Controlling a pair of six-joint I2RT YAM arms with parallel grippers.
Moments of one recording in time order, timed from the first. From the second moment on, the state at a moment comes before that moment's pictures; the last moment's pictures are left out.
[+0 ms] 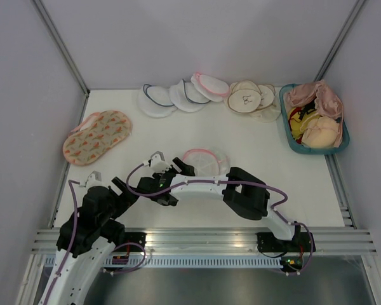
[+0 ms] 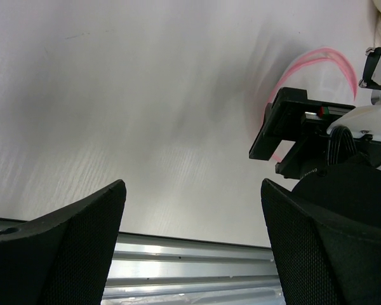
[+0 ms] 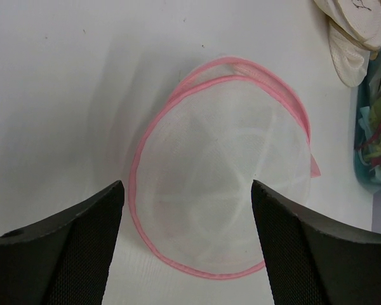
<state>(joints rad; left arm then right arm) -0.37 0.15 0.54 -1.05 -0.10 -1.00 1.30 2.23 1.70 -0.85 1.08 0.57</state>
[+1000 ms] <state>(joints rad) -0.35 0.10 0.54 -1.06 -0.23 -1.03 1.29 2.33 1.70 -0.56 1.08 0.65</state>
